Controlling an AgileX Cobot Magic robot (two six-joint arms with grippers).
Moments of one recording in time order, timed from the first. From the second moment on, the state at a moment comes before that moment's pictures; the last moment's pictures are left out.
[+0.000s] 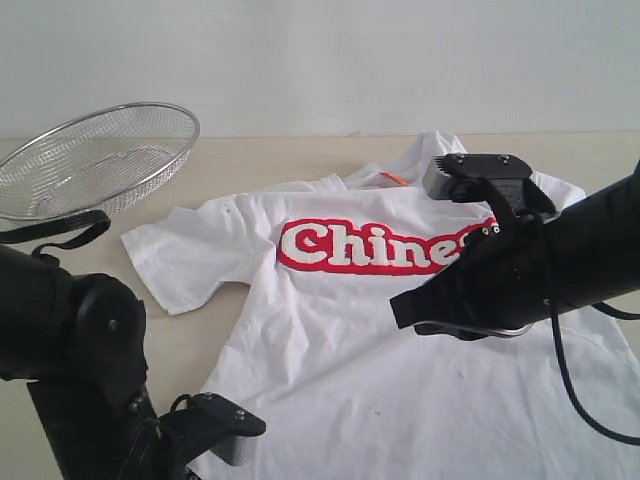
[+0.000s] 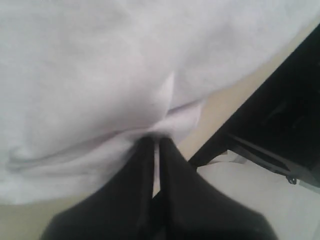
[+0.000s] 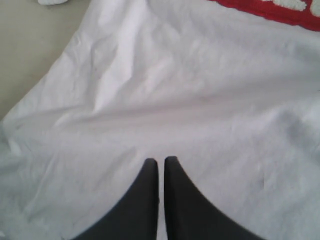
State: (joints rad) left arm -0.72 1.79 -0.68 -0.63 0.86 0.52; right arm 0.31 1.43 -0.70 0.75 0.46 -0.58
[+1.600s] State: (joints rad) left arm -0.73 1.70 -0.63 -0.56 0.82 0.43; right arm 0.31 1.43 -0.70 0.75 0.46 -0.59
